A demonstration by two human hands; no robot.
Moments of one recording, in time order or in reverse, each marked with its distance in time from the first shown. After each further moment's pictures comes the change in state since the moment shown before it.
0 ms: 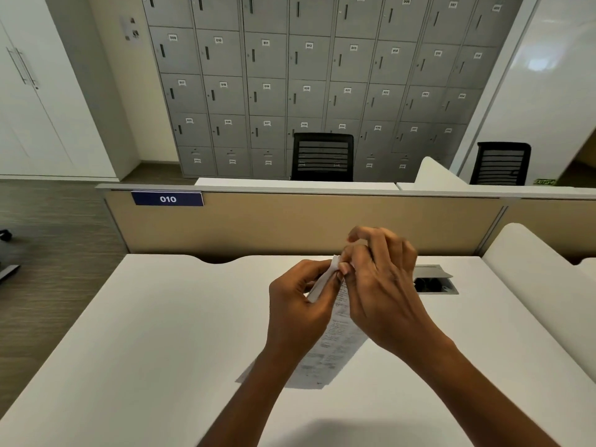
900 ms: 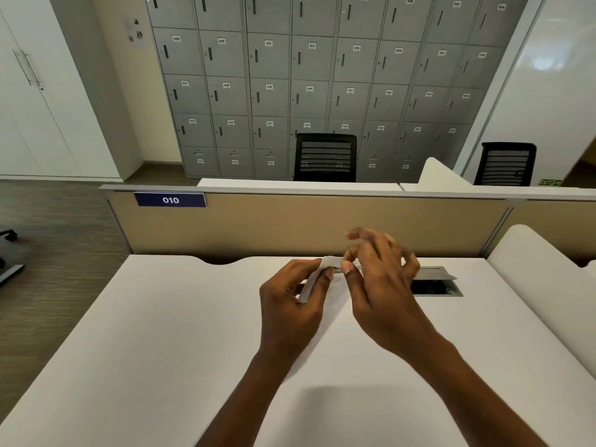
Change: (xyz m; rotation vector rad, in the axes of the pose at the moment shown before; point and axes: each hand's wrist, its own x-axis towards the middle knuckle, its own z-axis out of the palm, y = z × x) left_hand 0.002 -0.008 -0.006 0.049 0.126 0.006; right_hand 0.005 -0.006 0.000 0.286 -0.153 0.191
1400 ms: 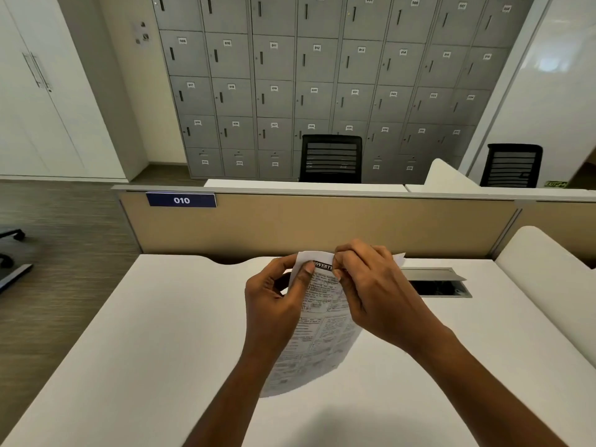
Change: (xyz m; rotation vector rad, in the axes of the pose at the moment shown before) left_hand 0.008 -0.006 -0.042 -0.244 -0.009 -0.217; right_hand 0.013 -0.009 0.011 -0.150 -0.020 -0.389
